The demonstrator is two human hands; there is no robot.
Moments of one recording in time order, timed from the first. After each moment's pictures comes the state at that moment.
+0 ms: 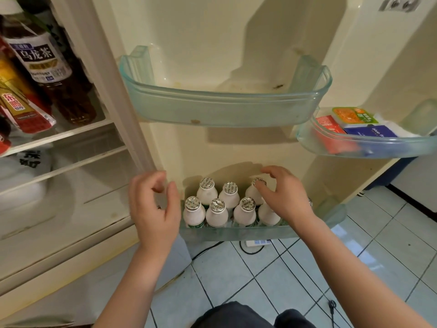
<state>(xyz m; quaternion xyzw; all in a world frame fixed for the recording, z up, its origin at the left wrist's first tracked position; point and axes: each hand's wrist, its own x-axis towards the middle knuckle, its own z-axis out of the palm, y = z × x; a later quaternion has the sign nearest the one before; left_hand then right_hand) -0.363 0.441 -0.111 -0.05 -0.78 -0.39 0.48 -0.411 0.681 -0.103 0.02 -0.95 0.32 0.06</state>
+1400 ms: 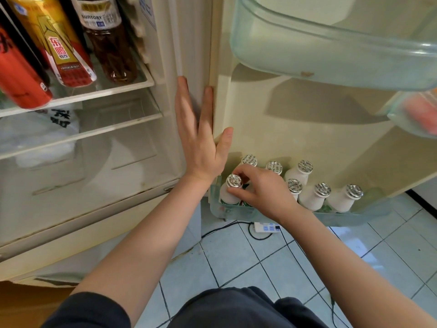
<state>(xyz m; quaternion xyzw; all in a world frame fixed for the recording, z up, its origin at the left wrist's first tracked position) -0.447 0.412 -0.121 -0.12 -0.77 -0.34 0.52 -0.394 0.572 -0.128 0.25 -0.94 0.24 -0.01</state>
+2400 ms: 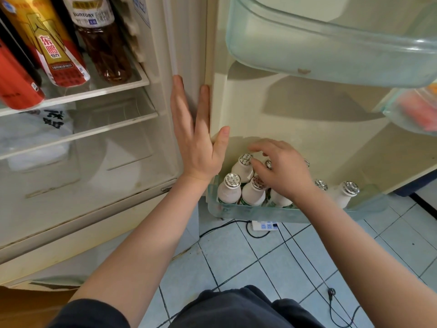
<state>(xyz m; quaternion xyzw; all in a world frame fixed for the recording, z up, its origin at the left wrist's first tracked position) -0.448 0.412 -0.122 -0.13 -0.77 -0.34 0.53 -0.419 0.595 -0.105 0.21 -0.95 0.20 0.11</state>
